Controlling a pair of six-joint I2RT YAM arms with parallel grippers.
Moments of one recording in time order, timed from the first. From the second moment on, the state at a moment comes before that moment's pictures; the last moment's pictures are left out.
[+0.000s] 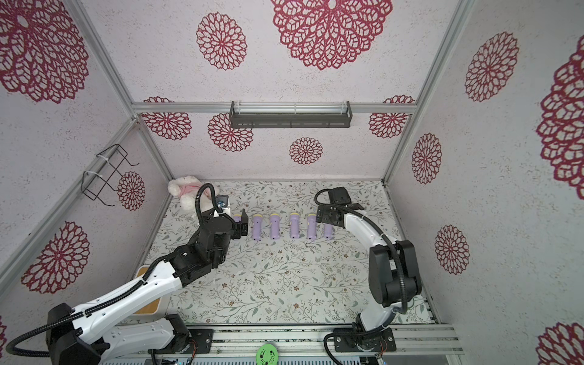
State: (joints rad) left arm -0.80 1.16 0.96 -0.16 -0.82 -0.17; right arm 0.25 1.65 1.25 -0.53 0.10 0.39
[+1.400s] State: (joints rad) left arm -0.26 1.31 1.03 -0.31 -0.52 -0.47; right arm 0.22 1.07 0.52 0.28 0.53 0.16
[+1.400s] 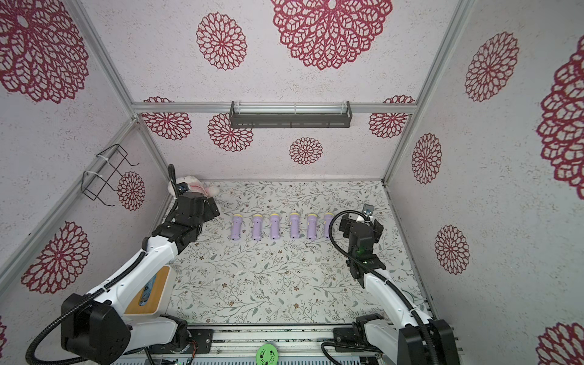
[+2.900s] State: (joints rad) left arm 0.13 1.41 0.52 0.50 -0.31 -0.13; right arm 0.05 1.54 0.25 1.01 0.30 0.04
